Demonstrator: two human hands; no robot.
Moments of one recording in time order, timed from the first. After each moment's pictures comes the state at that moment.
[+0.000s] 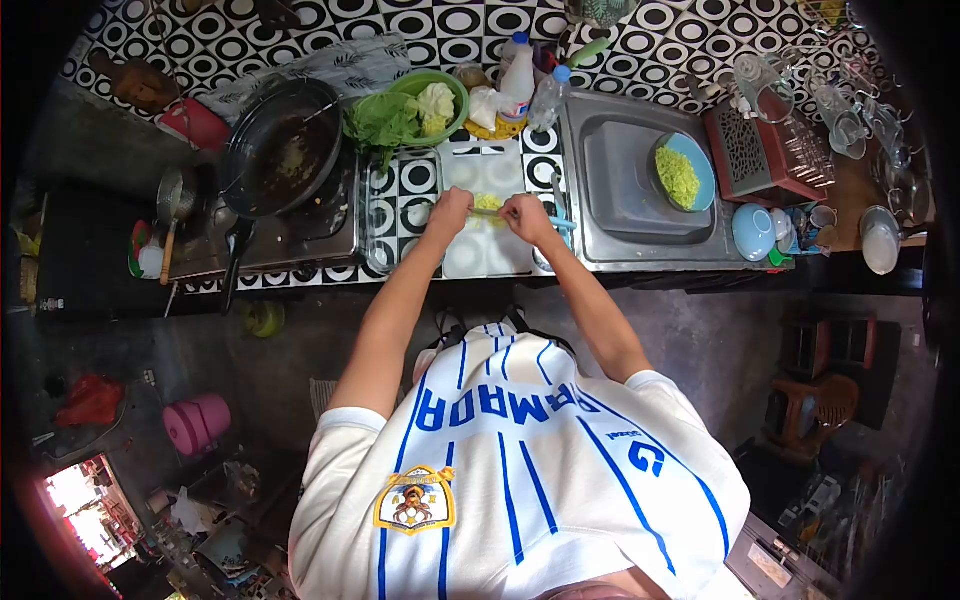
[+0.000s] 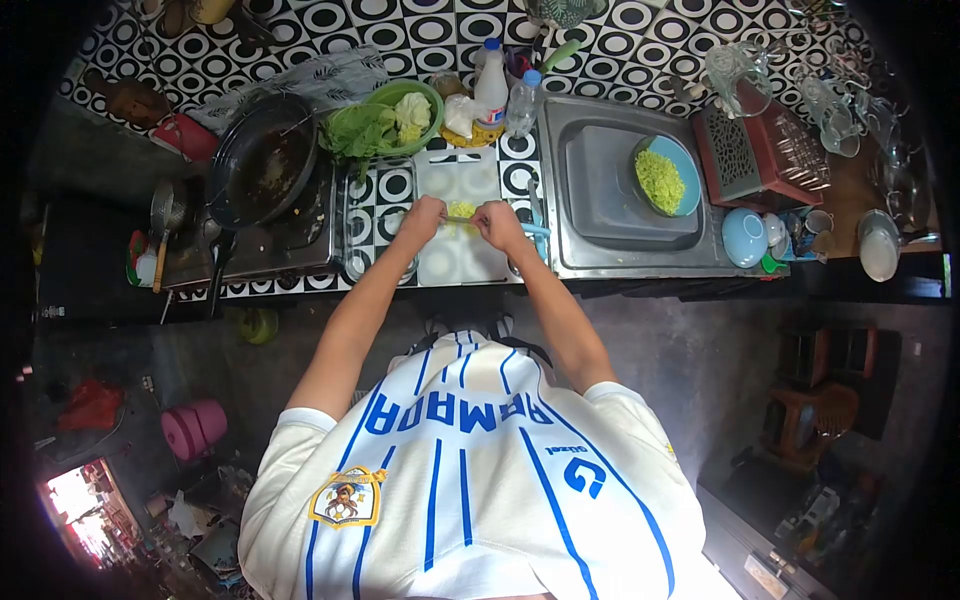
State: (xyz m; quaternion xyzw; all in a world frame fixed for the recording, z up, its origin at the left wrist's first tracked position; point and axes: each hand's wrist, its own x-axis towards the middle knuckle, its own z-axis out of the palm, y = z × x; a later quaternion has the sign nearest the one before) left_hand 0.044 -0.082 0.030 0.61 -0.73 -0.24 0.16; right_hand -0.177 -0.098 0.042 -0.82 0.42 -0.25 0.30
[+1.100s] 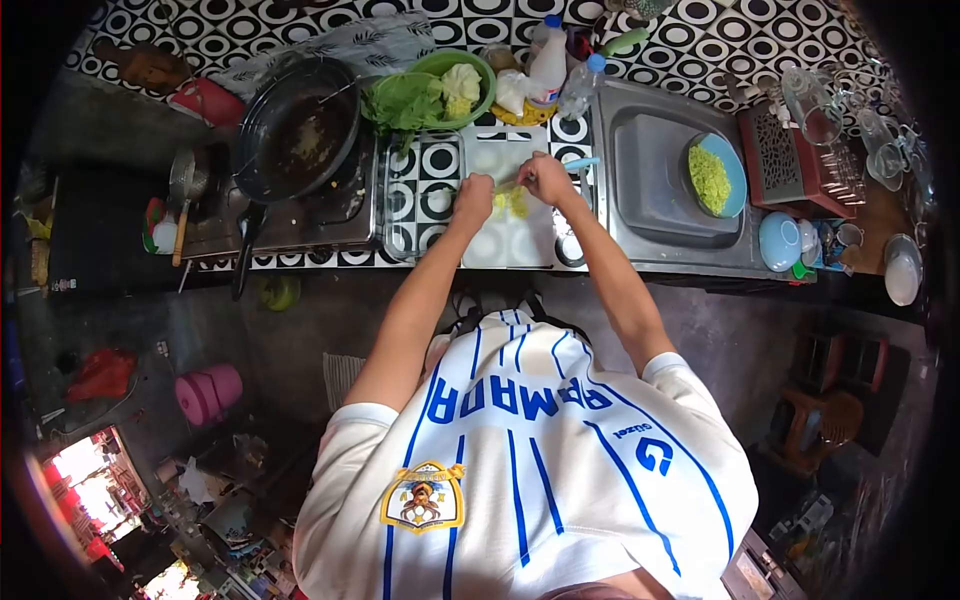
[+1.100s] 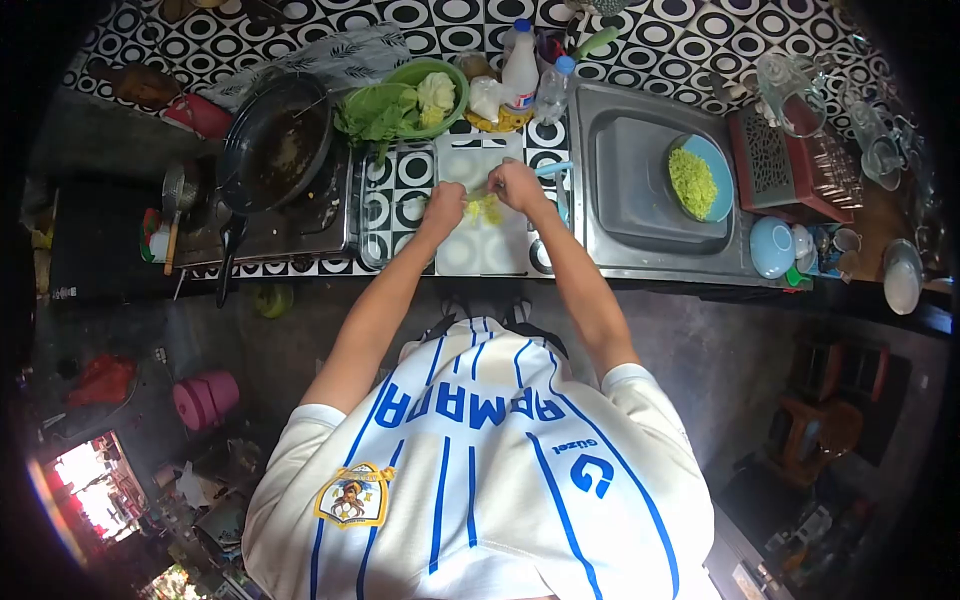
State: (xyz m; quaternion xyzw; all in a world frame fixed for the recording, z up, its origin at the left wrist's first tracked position) left_hand 0.034 -0.092 0.022 0.69 -0.67 -0.20 0.15; right_hand -0.164 -0.175 0.038 -0.87 0.35 -0.19 0.28
